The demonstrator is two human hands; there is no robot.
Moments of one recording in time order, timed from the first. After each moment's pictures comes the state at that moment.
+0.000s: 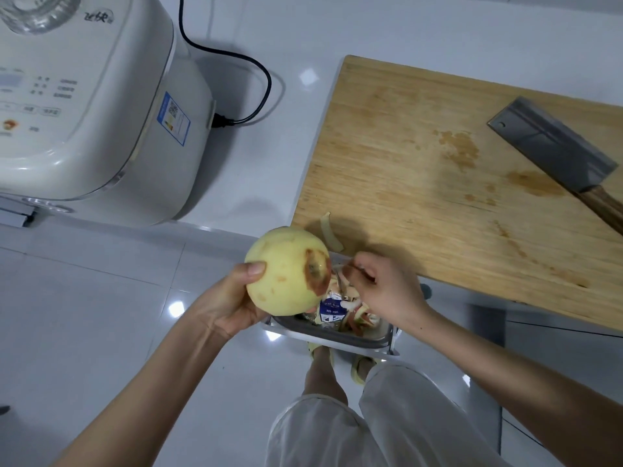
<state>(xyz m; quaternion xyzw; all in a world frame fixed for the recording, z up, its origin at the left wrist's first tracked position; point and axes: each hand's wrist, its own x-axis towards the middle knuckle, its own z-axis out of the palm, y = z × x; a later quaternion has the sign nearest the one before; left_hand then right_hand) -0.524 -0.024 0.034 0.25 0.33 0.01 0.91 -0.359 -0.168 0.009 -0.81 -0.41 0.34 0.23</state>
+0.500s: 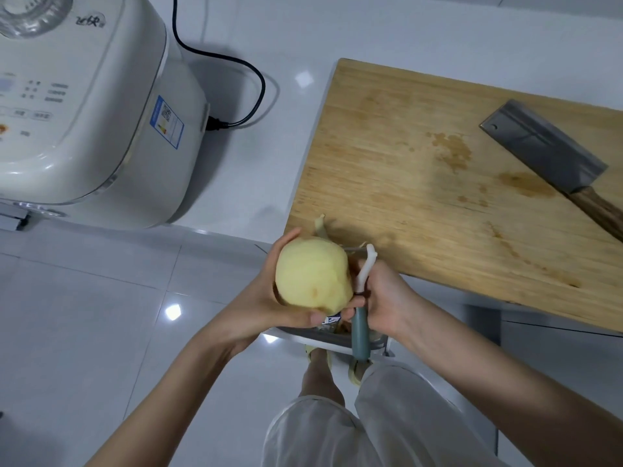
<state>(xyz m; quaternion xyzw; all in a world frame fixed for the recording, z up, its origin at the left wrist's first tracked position) -0.516 -0.051 0.046 0.55 0.33 -0.01 0.77 -0.362 -0.149 0.027 -0.54 0.19 0.67 0.47</state>
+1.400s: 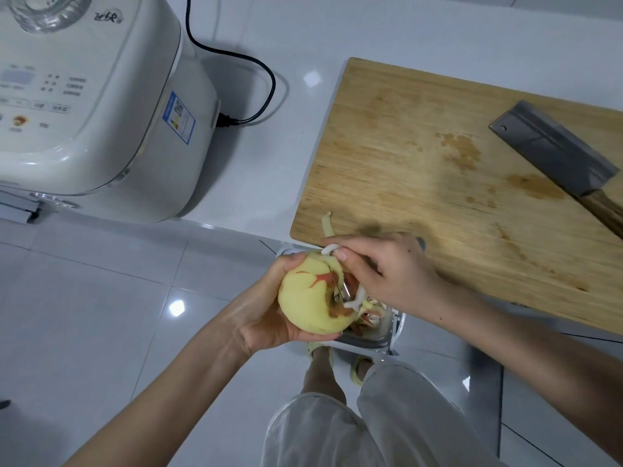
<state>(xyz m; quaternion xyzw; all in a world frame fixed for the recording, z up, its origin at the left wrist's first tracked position) -0.503 -0.055 0.060 0.20 0.44 -0.12 0.87 -0.342 -0.150 0.054 -0.68 -0.61 0.16 0.37</state>
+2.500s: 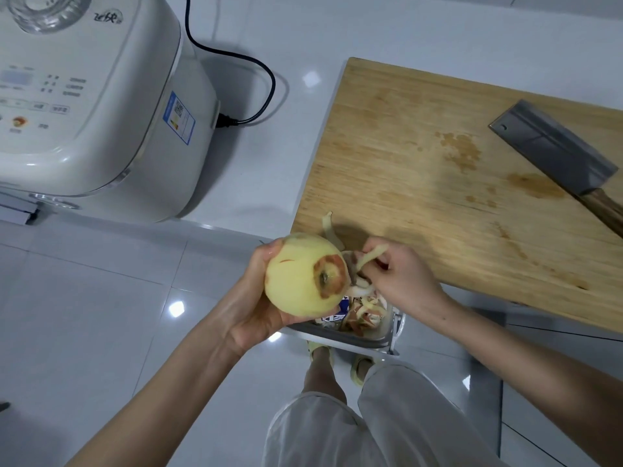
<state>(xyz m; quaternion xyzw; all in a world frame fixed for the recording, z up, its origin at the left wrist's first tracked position) -0.511 -0.046 0.049 0.18 0.43 -0.01 0.88 -0.346 -0.163 0.039 -0.79 -0.36 0.38 0.31</state>
